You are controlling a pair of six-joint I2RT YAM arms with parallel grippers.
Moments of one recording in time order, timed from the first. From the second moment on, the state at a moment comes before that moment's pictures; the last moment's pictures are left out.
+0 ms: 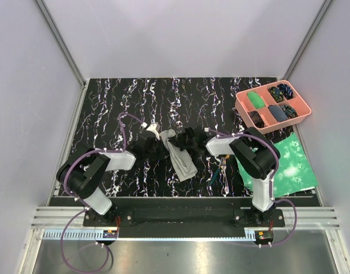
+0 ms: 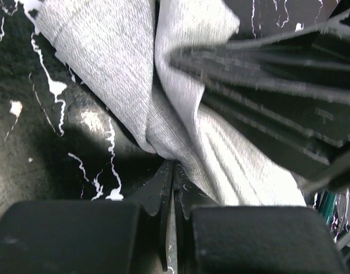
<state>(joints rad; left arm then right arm) -0.58 1.61 0.59 0.33 0.12 -0.66 0.71 1.96 1.01 0.27 -0.05 1.91</state>
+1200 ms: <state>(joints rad) -0.44 1.37 0.65 -0.01 0.16 -0.61 0.68 1.79 1.11 0.11 -0.24 1.15</state>
